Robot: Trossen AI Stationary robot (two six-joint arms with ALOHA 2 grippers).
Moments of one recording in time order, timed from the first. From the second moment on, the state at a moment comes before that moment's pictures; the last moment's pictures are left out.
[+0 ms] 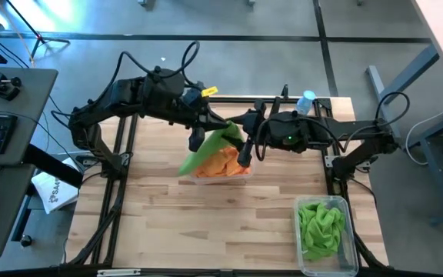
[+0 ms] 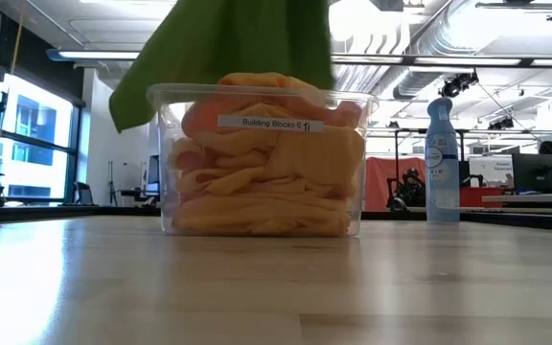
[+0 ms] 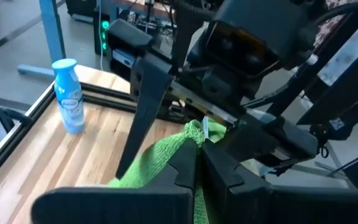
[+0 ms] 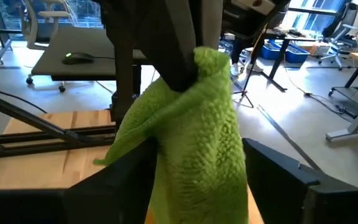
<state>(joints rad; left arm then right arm) 0.02 1.70 2.28 -1.00 0.03 -0.23 0.16 1.53 1.73 -0.48 0.45 0.00</state>
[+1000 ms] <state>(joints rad) 0.06 1.71 2.28 -1.13 -0.06 -0.14 0.16 1.53 1.74 -0.67 0.47 0.14</state>
